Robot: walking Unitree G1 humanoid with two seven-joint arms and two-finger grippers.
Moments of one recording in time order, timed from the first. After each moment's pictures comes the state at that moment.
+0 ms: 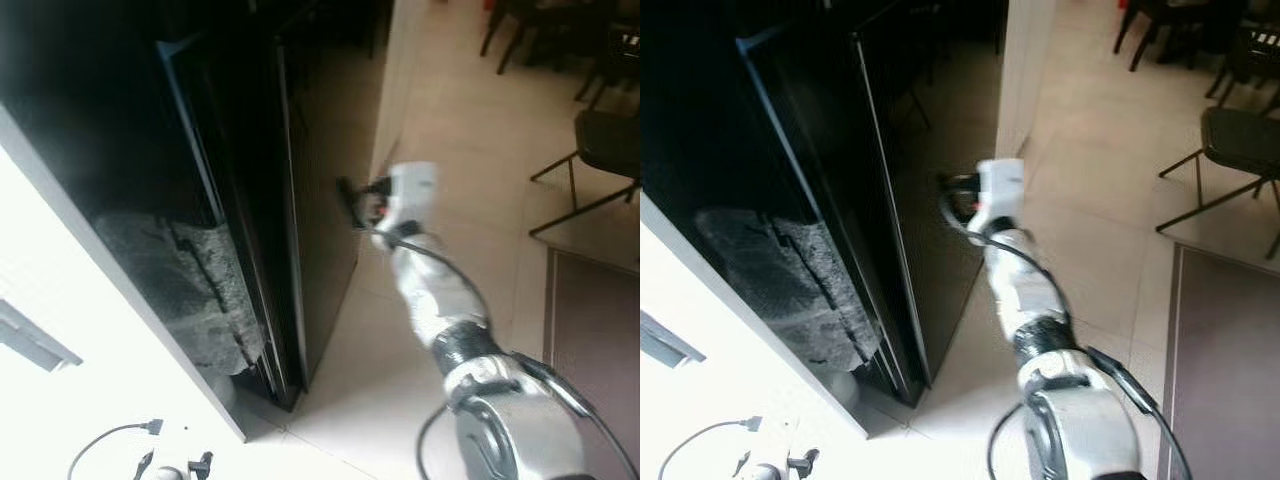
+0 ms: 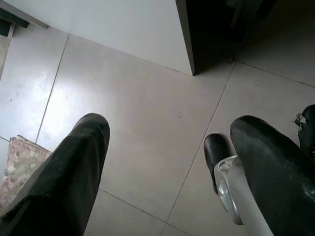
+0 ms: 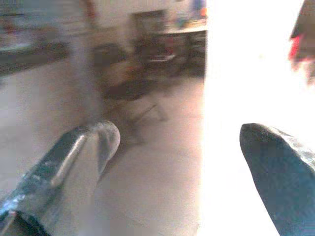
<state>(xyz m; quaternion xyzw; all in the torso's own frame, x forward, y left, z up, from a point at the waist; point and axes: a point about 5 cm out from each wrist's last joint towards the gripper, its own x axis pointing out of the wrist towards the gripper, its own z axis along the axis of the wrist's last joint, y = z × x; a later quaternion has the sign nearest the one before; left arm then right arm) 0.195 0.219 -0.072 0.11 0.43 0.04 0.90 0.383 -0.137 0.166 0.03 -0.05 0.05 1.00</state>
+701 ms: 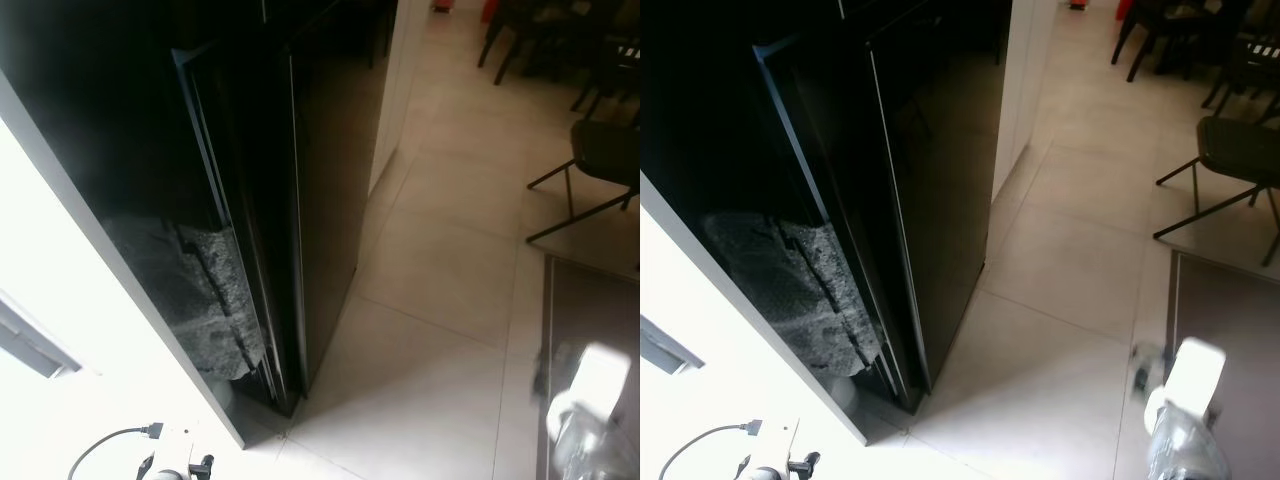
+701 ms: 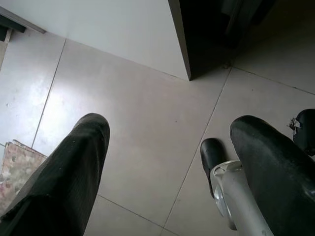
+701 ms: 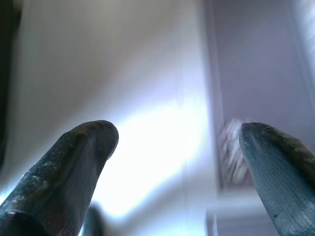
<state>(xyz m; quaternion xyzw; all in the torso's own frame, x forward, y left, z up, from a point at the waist) 0.192 0.218 -0.074 0.10 0.43 0.04 0.90 0.194 -0.285 -0.051 0.07 0.39 -0.22 0.89</state>
